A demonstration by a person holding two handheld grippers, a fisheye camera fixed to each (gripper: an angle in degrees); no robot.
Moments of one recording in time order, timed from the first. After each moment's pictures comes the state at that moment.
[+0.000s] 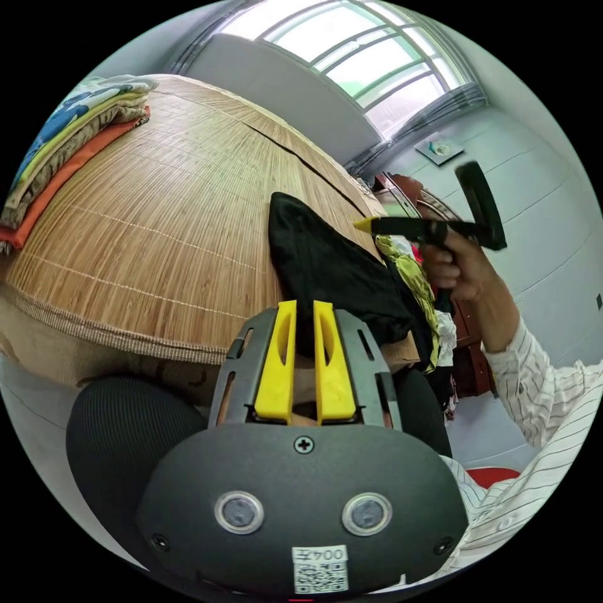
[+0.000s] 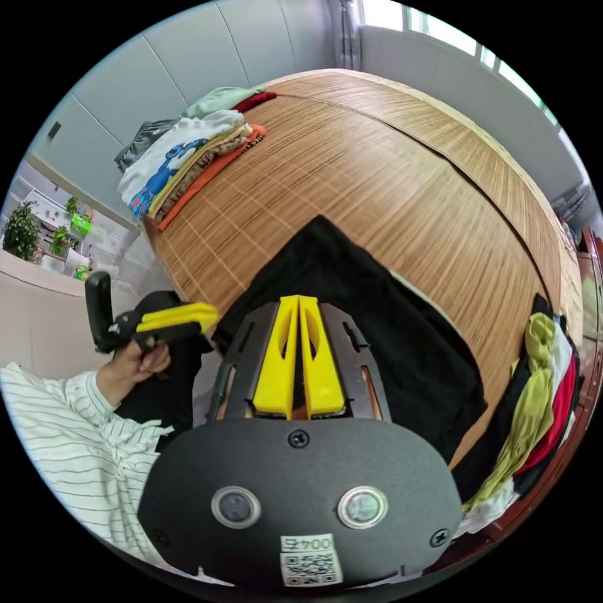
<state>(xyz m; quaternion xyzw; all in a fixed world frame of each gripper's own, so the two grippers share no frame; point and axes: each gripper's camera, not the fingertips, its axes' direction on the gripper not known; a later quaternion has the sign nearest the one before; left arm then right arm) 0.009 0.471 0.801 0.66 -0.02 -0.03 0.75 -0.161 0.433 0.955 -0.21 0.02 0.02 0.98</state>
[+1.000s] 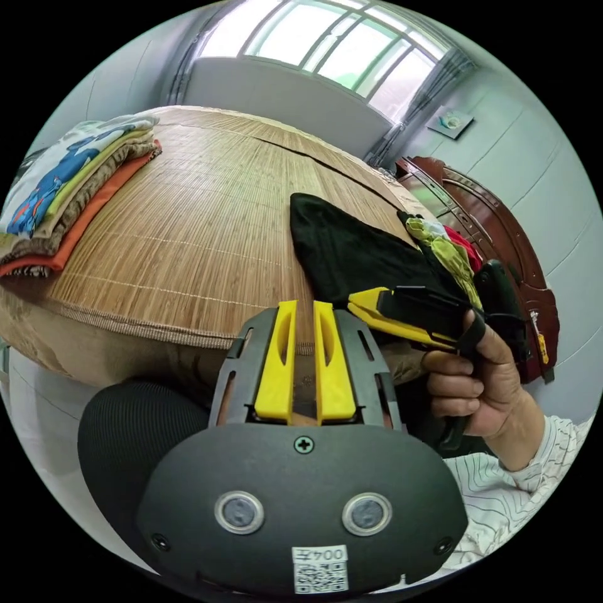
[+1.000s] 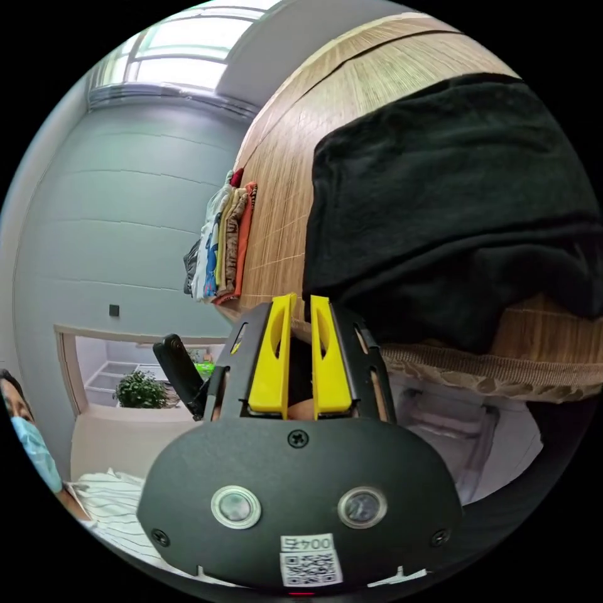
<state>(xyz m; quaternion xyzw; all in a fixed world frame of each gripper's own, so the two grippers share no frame) 0.038 0.442 0.827 0.65 -0.14 -0.07 0.75 -0.121 0.693 0.946 -0.05 -0.23 0.38 0.90</state>
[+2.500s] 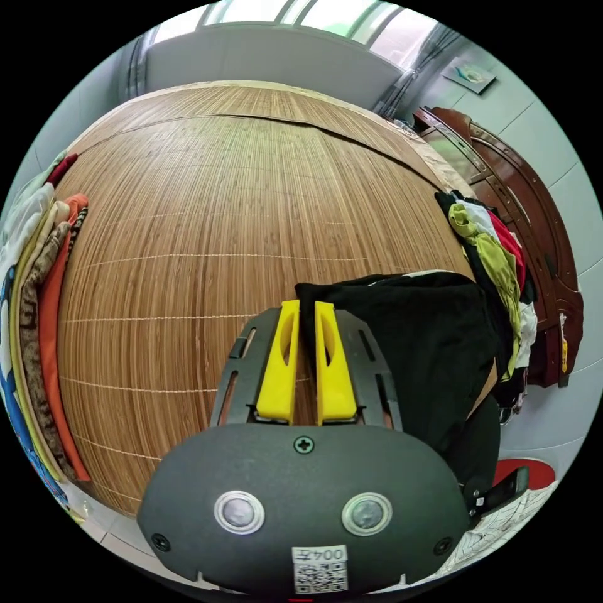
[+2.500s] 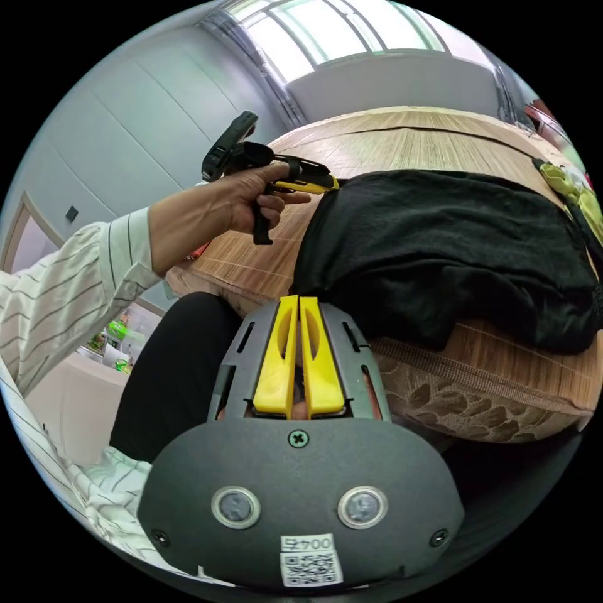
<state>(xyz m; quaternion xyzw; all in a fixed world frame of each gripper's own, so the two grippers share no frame) 0.046 0.164 0.696 0.54 -0.20 -0.07 0.81 -0.206 0.785 0.924 0.00 -0.05 0.19 0.98</state>
